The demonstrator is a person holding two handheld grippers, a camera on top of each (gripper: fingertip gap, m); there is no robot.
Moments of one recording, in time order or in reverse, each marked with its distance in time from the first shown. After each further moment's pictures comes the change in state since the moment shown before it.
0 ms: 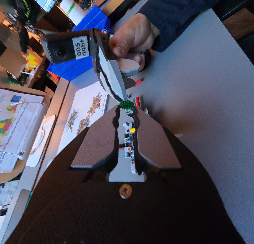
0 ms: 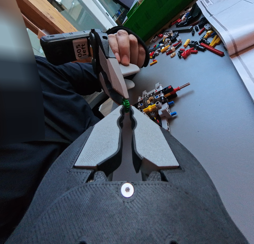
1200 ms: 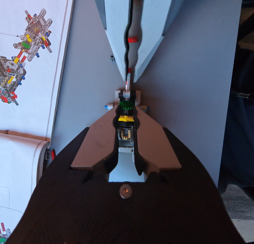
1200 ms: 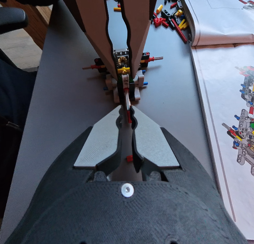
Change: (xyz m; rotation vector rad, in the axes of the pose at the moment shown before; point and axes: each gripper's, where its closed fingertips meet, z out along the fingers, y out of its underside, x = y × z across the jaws) left arm 0.017 0.040 0.020 -0.511 0.380 -0.504; right arm 0.041 0.045 -0.023 -0.312 0.506 -0.496
